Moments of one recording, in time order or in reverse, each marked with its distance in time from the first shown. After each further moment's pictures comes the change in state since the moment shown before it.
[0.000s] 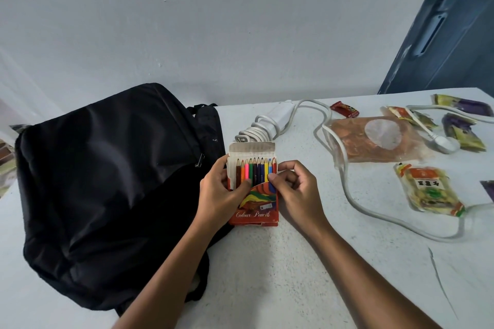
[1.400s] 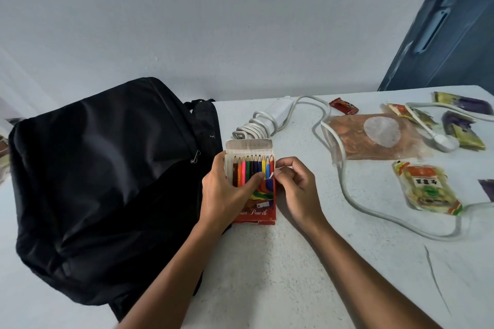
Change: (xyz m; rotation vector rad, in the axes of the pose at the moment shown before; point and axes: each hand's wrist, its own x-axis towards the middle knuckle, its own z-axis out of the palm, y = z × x) left_hand -0.003 0.009 0.016 0.201 0.157 0.000; right_hand 0.001 -0.004 -0.002 0.162 -0.021 0.079
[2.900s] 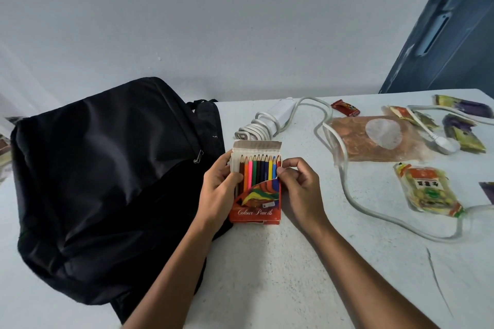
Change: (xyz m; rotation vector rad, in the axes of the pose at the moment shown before) left_hand 0.001 -0.001 -0.013 -0.533 -0.232 -0.091; right_hand -0.001 -0.002 0.002 0.017 0.023 0.033
